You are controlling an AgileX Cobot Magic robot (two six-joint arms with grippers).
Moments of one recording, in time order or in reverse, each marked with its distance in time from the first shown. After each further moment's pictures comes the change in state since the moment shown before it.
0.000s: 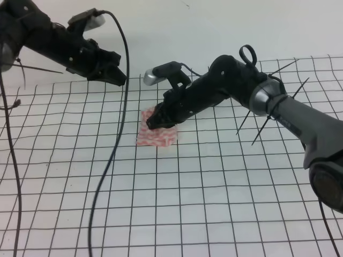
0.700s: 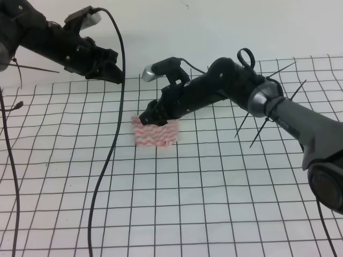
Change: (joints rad) left arm 0.025 0.000 0.000 -0.028 0.001 0.009; right arm 0.011 0.002 0.000 0.047 -0.116 -0.047
